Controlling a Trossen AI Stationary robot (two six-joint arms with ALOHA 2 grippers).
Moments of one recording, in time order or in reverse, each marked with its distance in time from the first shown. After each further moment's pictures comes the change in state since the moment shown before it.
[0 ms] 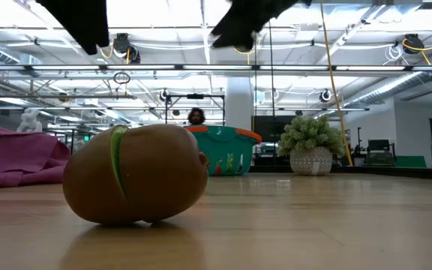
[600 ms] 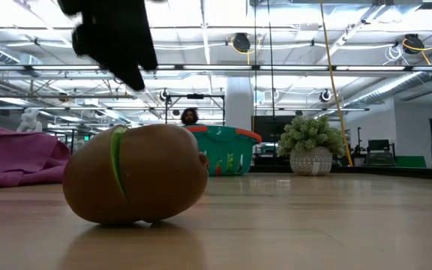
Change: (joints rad) left arm 0.040 0.001 -0.220 0.624 0.092 0.285; right arm 0.397 -0.267 0.000 -0.263 0.014 0.106
